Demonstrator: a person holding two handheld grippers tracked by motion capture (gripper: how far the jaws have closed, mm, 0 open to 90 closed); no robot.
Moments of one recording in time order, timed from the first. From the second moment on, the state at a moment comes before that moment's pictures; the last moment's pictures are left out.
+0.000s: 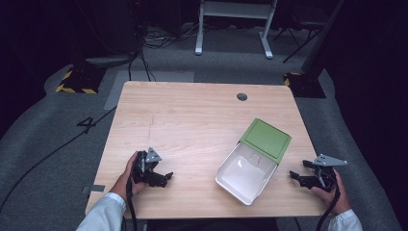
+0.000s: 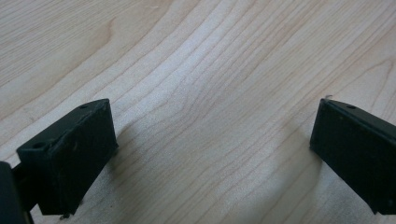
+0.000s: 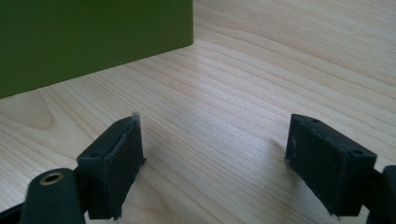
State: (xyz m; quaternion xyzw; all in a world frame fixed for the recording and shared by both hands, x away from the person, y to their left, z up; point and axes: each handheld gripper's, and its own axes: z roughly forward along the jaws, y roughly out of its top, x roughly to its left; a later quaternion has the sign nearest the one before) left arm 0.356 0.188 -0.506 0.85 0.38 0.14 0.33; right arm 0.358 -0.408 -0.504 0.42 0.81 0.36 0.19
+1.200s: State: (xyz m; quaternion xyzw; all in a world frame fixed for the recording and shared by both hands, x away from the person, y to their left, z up) left arm 0.357 0.184 -0.505 0.87 0.34 0.12 0.33; right arm 0.331 -0.389 -0.424 0.34 0.81 0.44 0.19
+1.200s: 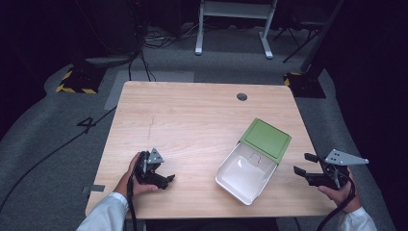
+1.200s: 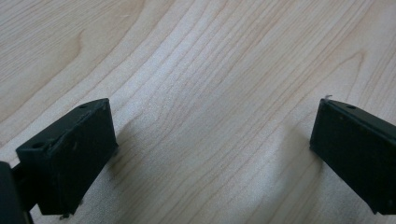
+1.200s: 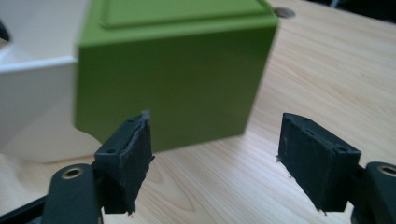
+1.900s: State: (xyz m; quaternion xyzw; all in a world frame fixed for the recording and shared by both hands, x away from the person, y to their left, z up) left arm 0.357 0.184 -0.505 0.87 0.34 0.12 0.33; right arm 0.301 -0.333 -0.381 0.24 0.83 0.49 0.16
